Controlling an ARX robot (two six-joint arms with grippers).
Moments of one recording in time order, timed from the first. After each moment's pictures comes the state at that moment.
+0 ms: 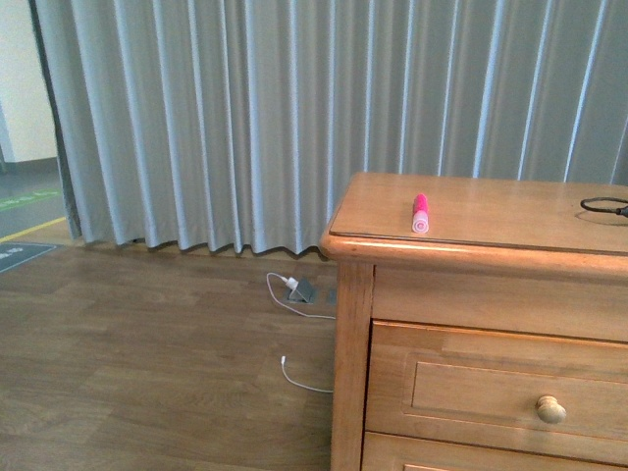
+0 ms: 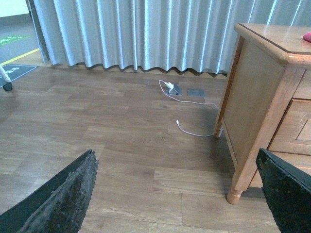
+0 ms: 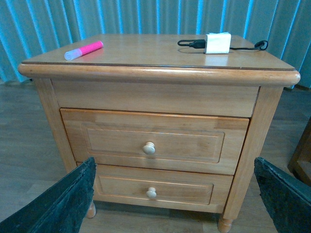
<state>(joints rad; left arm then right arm) 0.00 0.00 0.02 0.00 0.00 0.00 0.00 0.00 0.01 0.00 0.00 0.00</state>
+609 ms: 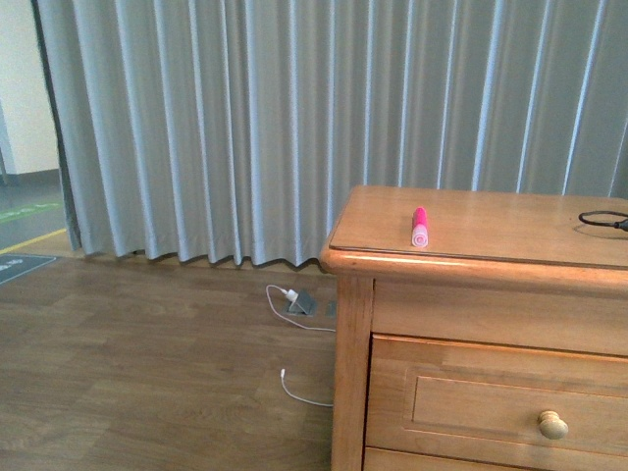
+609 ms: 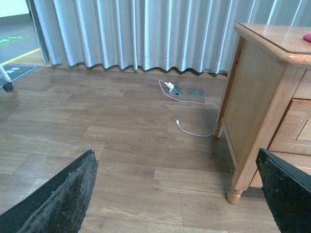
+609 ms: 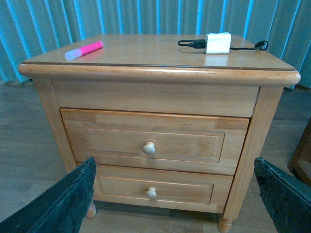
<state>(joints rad) 0.00 0.00 0.02 0.00 0.00 0.00 0.00 0.00 0.01 0.00 0.00 0.00</state>
